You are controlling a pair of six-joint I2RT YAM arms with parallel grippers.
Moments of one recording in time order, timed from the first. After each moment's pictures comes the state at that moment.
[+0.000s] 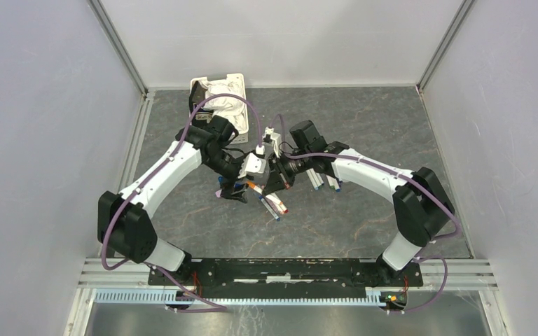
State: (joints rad) left arm -0.45 1.48 1.27 -1.15 0.76 1.24; right arm 0.70 1.66 1.17 -0.28 -0.86 0.11
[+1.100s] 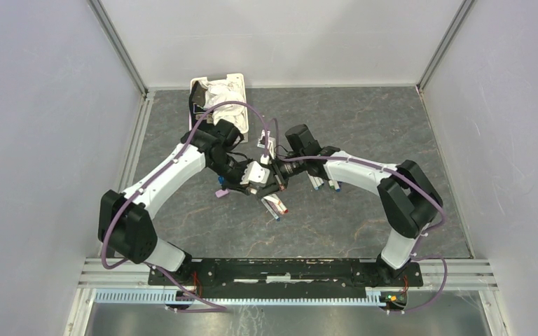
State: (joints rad) left arm -0.49 1.48 1.24 -1.13 0.66 1.30; right arm 0.71 1.77 1.15 -0.11 -0.98 0.24
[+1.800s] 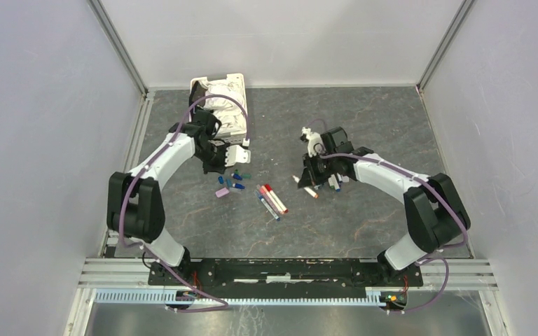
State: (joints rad) left arm -0.24 1.61 1.23 -0.95 0.41 1.35; right arm 0.50 1.58 0.95 -0.33 -0.54 0.13
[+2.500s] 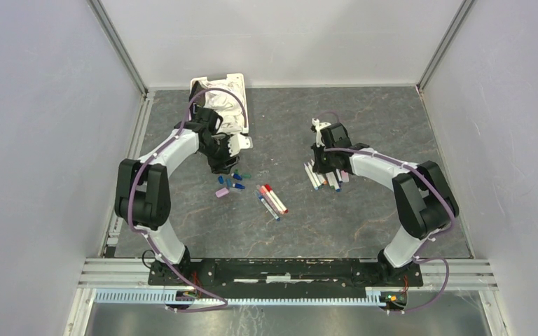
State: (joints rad) left arm -0.22 1.74 1.22 -0.75 0.42 1.11; right arm 0.45 1.68 1.00 -0.24 -0.04 0.16
